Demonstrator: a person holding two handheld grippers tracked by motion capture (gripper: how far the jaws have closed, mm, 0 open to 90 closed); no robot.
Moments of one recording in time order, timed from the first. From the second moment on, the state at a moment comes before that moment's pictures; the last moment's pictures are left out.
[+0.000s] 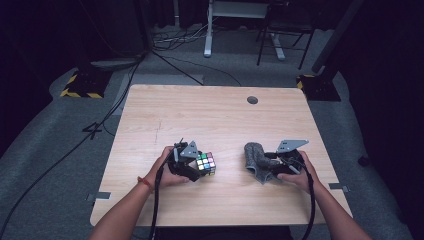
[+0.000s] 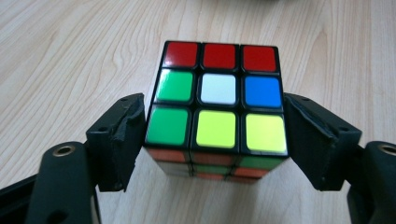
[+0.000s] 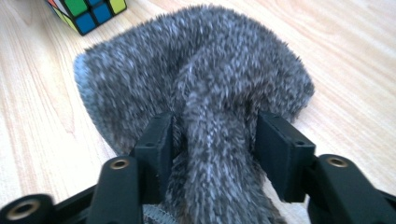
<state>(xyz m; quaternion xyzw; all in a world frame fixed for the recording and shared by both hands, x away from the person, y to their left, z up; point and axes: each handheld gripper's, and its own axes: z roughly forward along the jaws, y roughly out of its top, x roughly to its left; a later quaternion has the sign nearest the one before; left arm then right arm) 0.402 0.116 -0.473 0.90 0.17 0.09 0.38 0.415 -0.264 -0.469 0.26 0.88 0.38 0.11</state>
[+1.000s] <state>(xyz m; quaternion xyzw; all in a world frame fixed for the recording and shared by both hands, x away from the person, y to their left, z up) 0.362 0.189 -0.459 0.90 0.23 0.19 0.33 0.387 -0.269 -0.434 0.22 0.89 0.37 0.16</state>
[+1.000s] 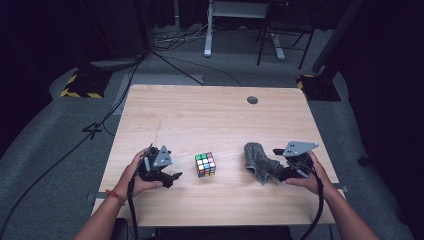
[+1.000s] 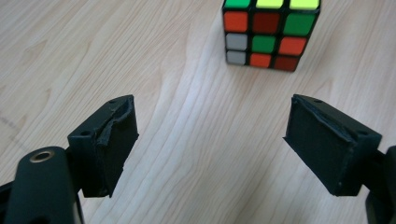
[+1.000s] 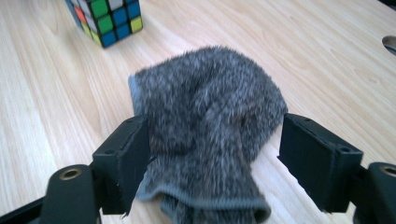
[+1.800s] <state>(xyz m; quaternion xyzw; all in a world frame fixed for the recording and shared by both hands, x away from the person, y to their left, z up) 0.346 0.234 -0.485 0.89 0.28 0.19 0.30 0.363 -0.347 -0.471 0.31 0.87 0.34 0.18</state>
